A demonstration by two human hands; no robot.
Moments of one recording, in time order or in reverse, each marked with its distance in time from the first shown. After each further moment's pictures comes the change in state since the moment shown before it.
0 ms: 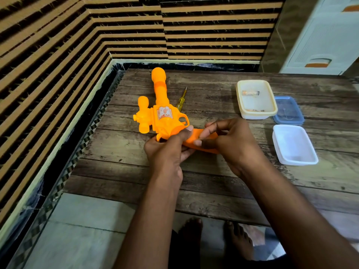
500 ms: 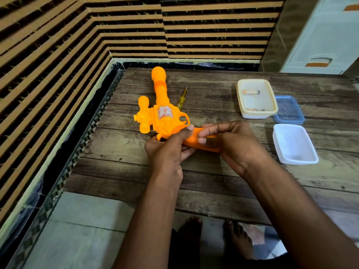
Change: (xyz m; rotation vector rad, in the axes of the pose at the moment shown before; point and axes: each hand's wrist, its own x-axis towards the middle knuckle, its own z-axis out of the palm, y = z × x) left_hand 0.002 -0.001 -0.003 0.020 -0.025 0.001; right_hand 0.003 0.004 0.001 0.301 -0.050 0.158
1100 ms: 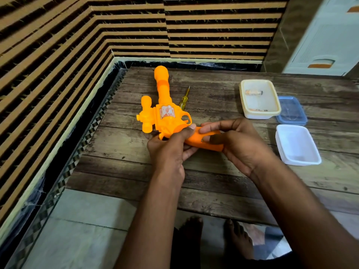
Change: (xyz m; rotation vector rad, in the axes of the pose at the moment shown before) left_hand -0.002 0.004 -0.001 0.002 0.004 -0.017; right_hand 0.008 0.007 -0.010 -0.039 -0.075 -0.056
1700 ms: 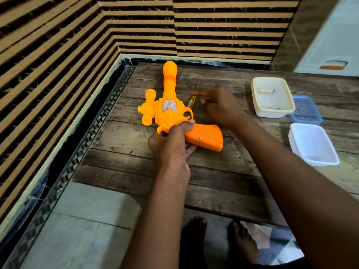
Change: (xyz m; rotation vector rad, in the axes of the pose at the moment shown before) left_hand 0.002 0.012 -0.007 -0.061 0.134 -0.015; right_hand 0.108 -0.012 0.024 -1.011 -0.073 -0.462
